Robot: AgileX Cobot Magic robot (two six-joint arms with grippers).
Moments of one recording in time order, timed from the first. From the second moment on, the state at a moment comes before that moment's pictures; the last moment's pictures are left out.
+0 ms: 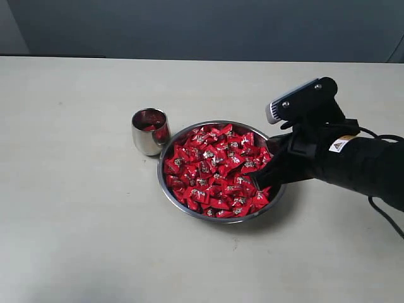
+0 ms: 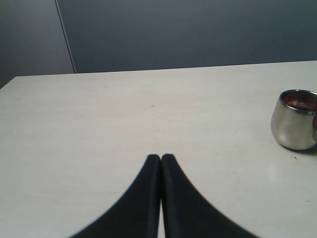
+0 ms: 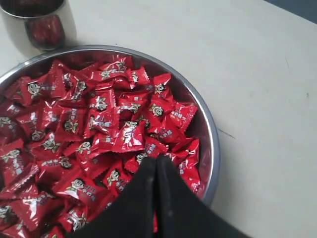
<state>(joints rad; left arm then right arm) 0.12 0.00 0.00 0.05 0.29 -0.02 0.74 1.41 -0.51 0.61 -0.20 -0.66</state>
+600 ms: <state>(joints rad) 0.12 0.00 0.00 0.05 0.29 -0.02 0.74 1.53 -0.51 0.61 -0.31 -0.66</state>
